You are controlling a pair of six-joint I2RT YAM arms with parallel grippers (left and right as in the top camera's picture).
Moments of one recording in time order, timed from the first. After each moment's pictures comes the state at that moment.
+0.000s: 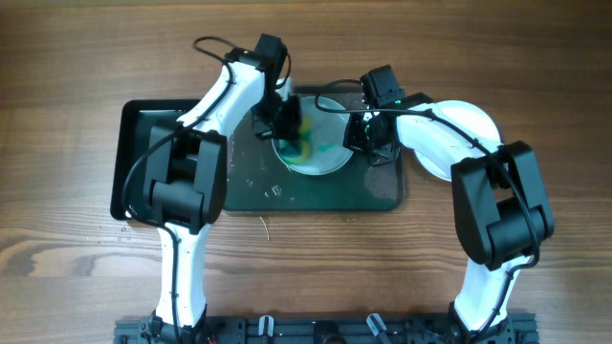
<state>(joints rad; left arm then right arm) -0.32 2.30 1.81 -1.08 0.29 -0.46 0.35 2.02 1.29 -0.57 -0.24 0.62</state>
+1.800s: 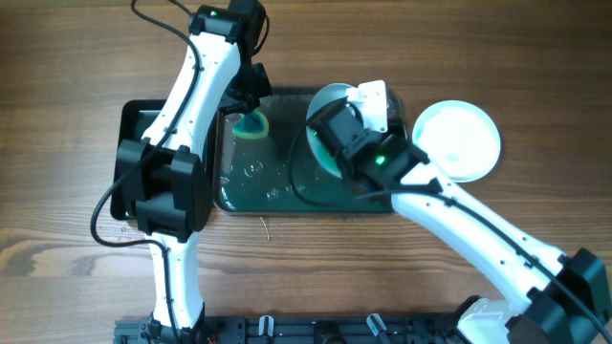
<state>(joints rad) -0.27 2.21 2.08 -1.41 -0.03 -0.58 0.75 1.56 1.26 -0.82 0.82 0.42</state>
